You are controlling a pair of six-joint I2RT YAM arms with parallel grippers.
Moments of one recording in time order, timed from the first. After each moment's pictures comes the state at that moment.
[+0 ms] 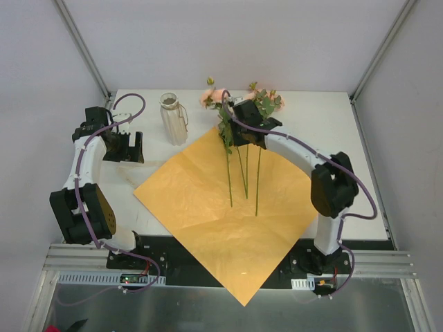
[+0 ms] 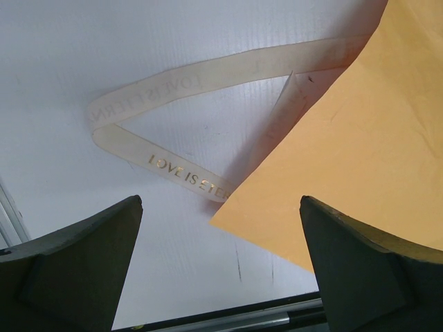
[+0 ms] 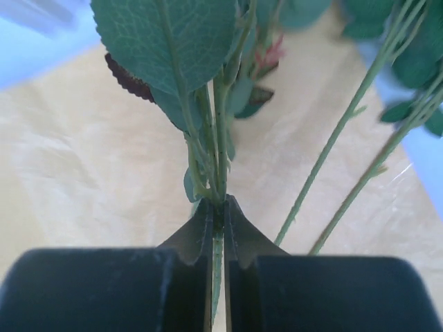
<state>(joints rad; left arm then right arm) 0.25 1.47 1.22 -0.87 0.31 0.25 0.65 1.96 1.57 -0.51 0.09 0.24</state>
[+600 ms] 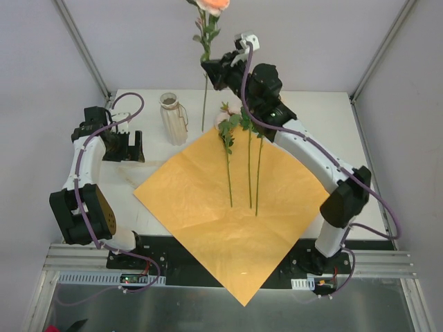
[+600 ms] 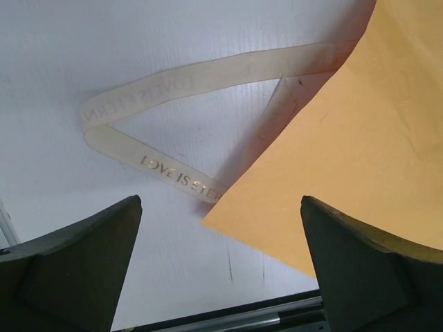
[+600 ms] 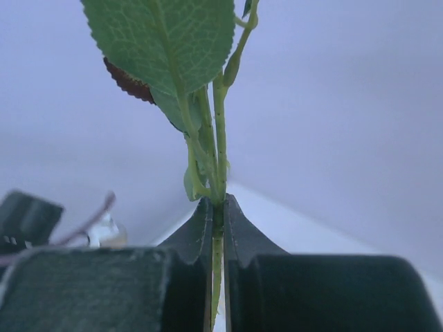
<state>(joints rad) 0.26 1.47 1.22 -0.87 0.32 0.23 0.71 1.71 1.72 0.14 -0.04 0.24</state>
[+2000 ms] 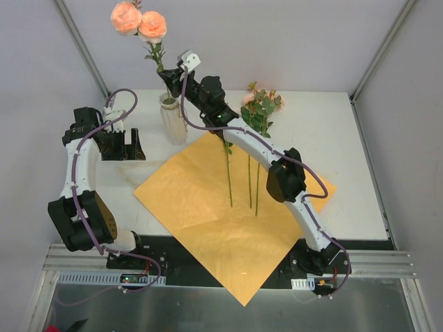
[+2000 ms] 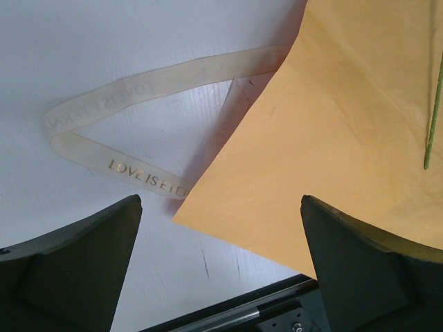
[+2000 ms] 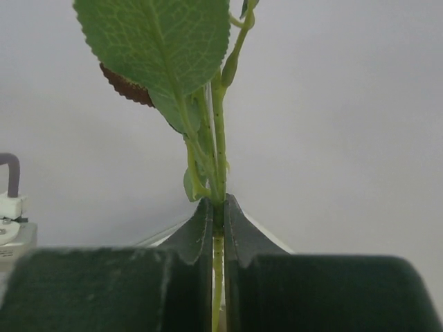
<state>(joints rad) 0.32 1.42 1.24 -0.92 0.52 0.24 0.80 2.41 2.36 0.41 -0.12 0.02</state>
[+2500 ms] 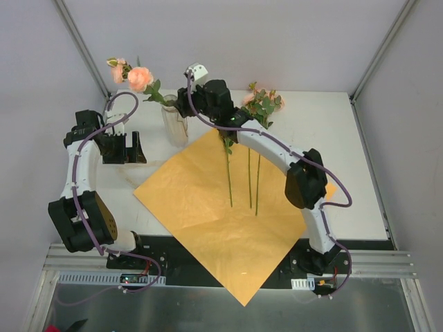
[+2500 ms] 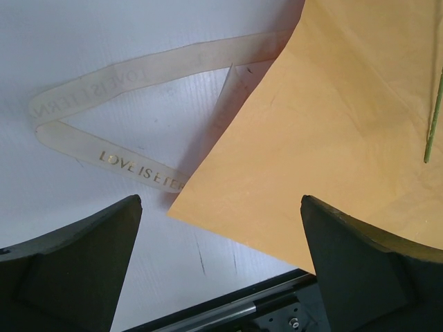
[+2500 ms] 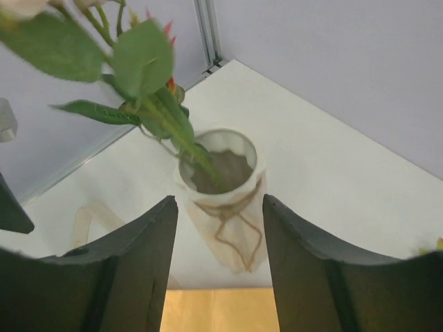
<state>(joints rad) 0.32 1.42 1.21 -0.92 0.52 0.24 0.80 2.20 2.06 0.03 -0.08 0.11</state>
